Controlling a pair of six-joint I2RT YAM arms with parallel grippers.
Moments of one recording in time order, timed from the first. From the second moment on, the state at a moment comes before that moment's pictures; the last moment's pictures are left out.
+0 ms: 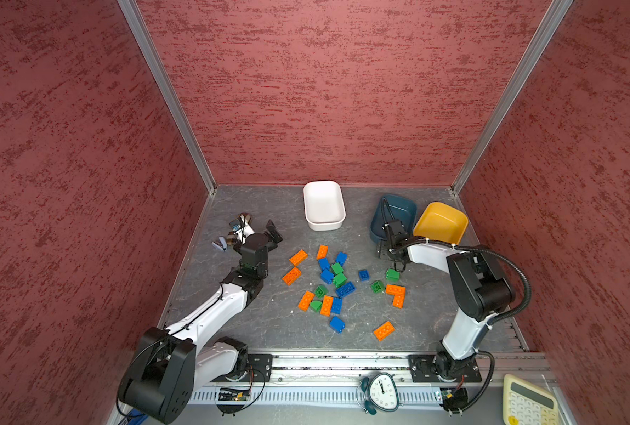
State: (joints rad) left arm -0.33 1.14 0.54 0.29 -0.50 -0.61; right arm 0.33 1.80 0.99 -0.28 0.21 0.49
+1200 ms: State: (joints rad) left arm -0.41 1.41 0.90 -0.19 -0.27 -0.61; right arm -0.10 1.45 0.92 -0.15 -0.06 0.41
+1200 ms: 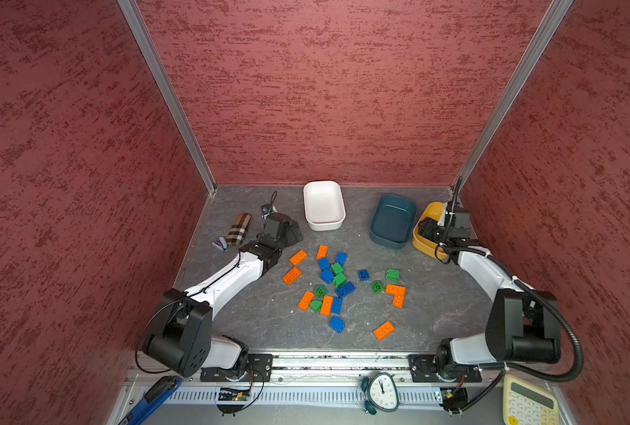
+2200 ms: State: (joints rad) left arm -0.61 1.97 1.44 -0.66 -0.08 -0.53; right arm -0.03 1.36 0.93 -0.25 -0.11 0.47
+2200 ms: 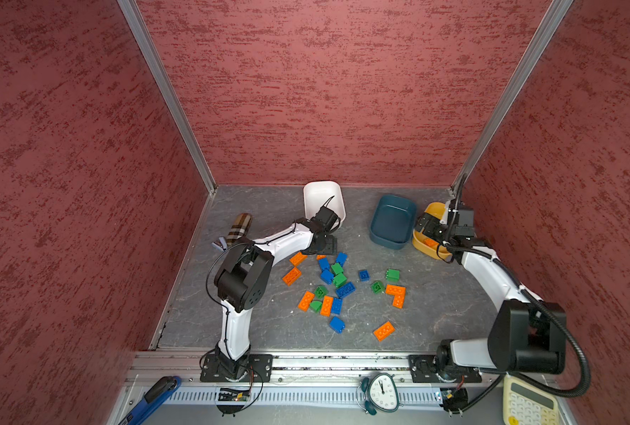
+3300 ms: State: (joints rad) left arm -0.65 1.94 1.37 -0.57 -0.07 -0.58; right arm 0.40 1.62 0.86 -0.50 0.09 0.55
